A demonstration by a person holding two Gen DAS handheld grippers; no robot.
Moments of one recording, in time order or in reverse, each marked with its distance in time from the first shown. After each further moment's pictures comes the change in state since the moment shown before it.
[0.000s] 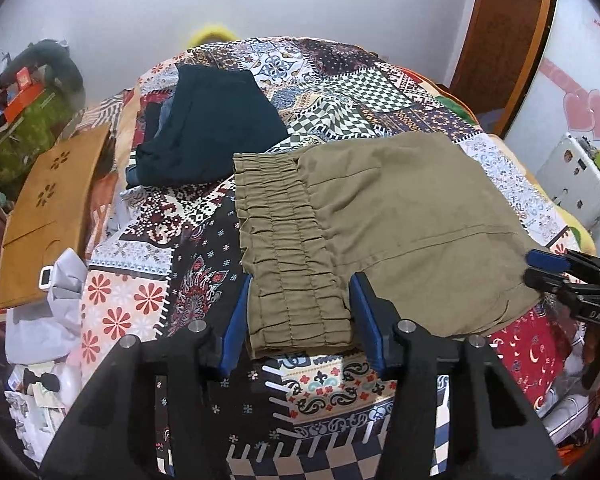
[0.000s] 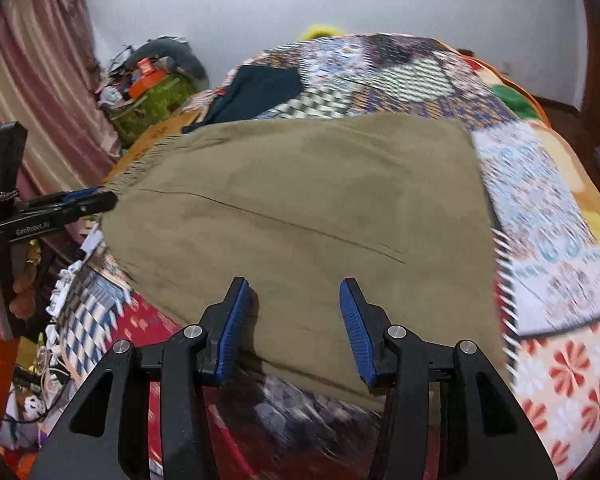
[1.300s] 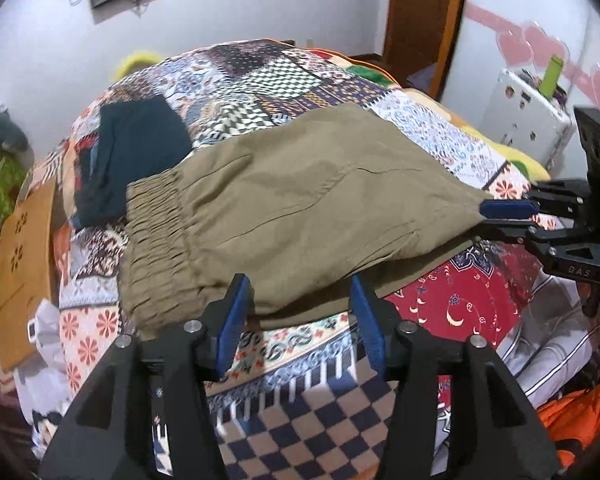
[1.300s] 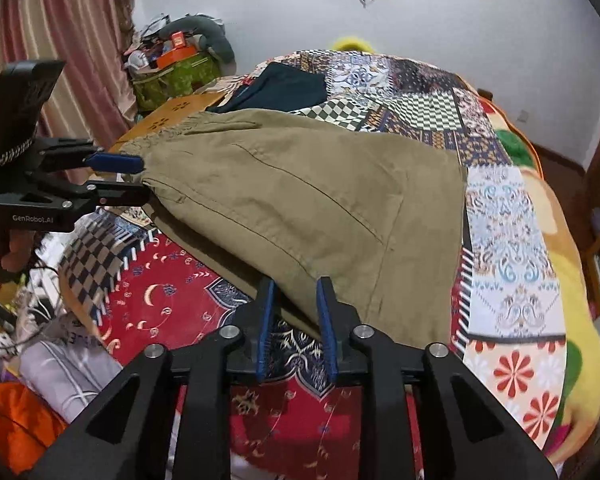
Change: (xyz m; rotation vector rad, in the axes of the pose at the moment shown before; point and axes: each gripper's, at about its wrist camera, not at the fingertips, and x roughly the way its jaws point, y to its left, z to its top) left arm -0.025 -0.078 -0.010 0.227 0.022 -0.120; right arm -0.037 0.018 -0.007 -0.198 -0.005 -0.032
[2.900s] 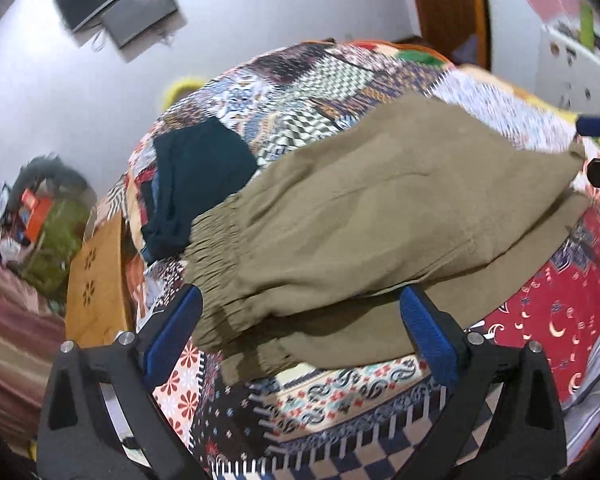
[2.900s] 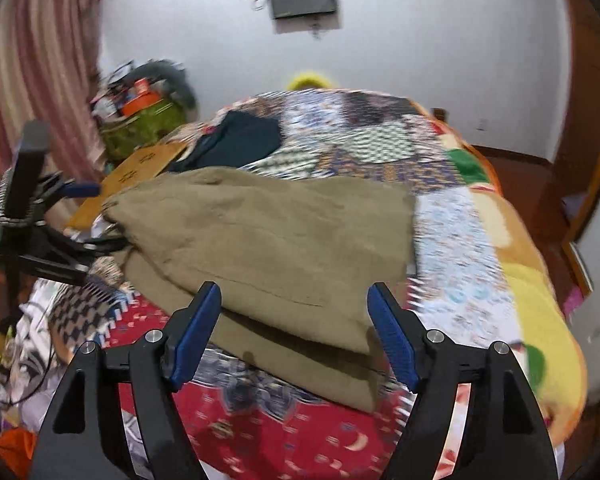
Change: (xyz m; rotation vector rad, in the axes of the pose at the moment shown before) left arm 0.030 0.002 0.015 0.180 0.009 0.307; right arm -0.025 -0.010 0.015 0.069 -0.121 -0.096
